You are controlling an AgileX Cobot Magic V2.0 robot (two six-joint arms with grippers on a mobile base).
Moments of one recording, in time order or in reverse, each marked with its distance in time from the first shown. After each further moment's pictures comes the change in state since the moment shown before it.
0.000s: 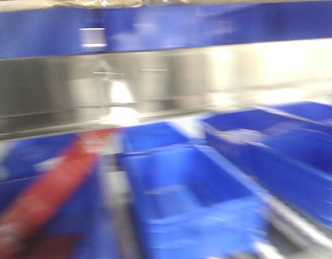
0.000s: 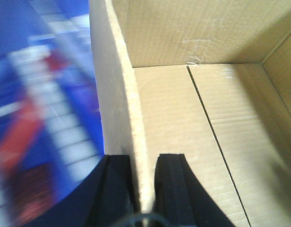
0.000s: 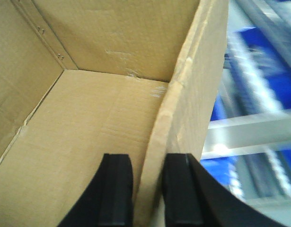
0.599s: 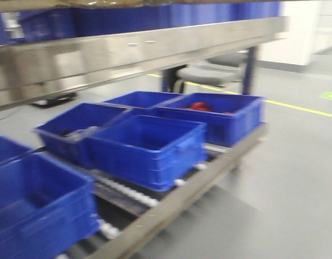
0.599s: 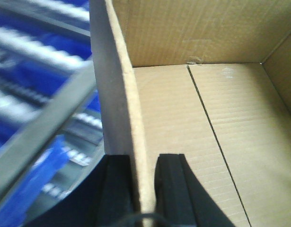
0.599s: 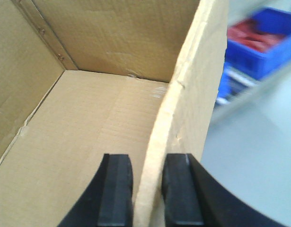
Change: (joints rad) left arm 0.000 0.000 0.000 0.000 0.000 0.000; right arm 0.000 0.000 0.000 0.000 0.000 0.000
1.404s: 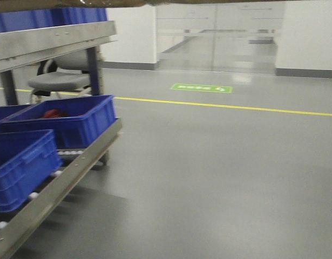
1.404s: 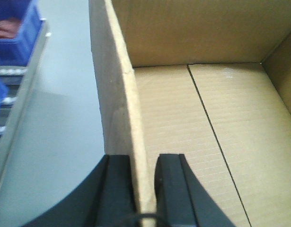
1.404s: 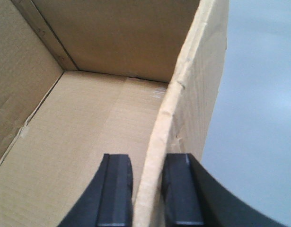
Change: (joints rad) left arm 0.000 0.000 0.000 -0.002 0.000 0.000; right arm 0.000 0.000 0.000 0.000 0.000 0.000
